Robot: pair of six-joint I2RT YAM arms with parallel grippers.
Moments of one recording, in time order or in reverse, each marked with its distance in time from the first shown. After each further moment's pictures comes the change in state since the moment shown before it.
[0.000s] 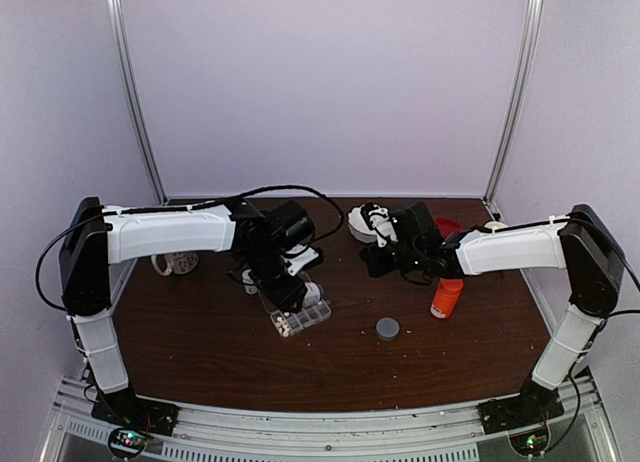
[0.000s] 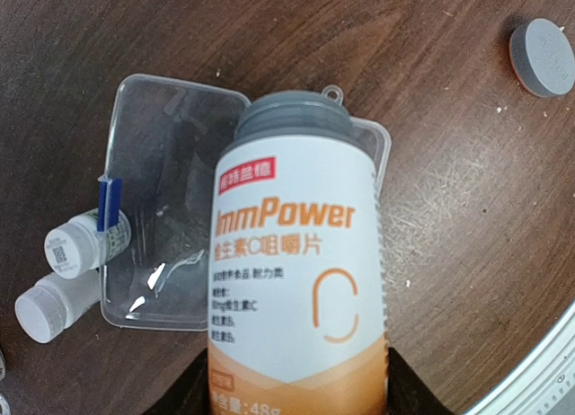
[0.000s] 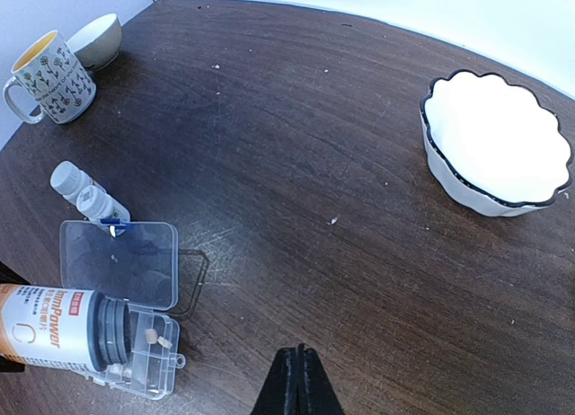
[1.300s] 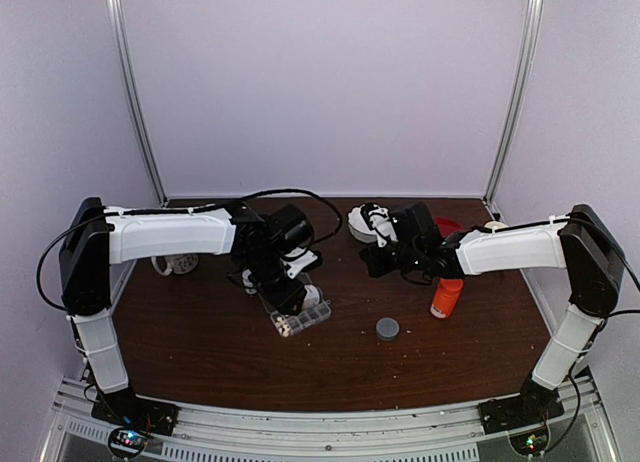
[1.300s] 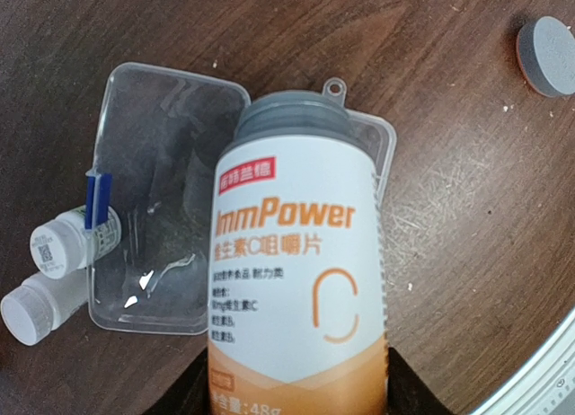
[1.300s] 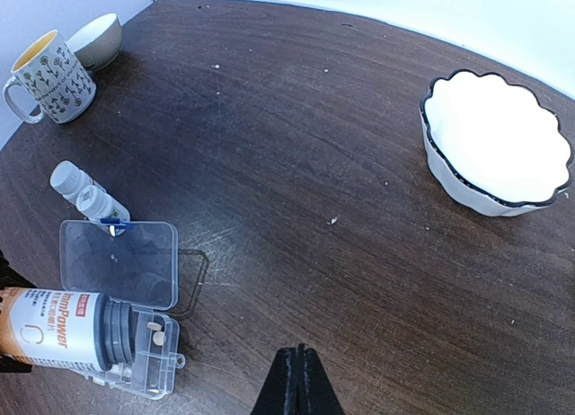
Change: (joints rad) left arm 0.005 -0.001 -0.032 0.029 0.015 -0.015; right arm 0.000 0.000 0.000 0.000 0.000 0.000
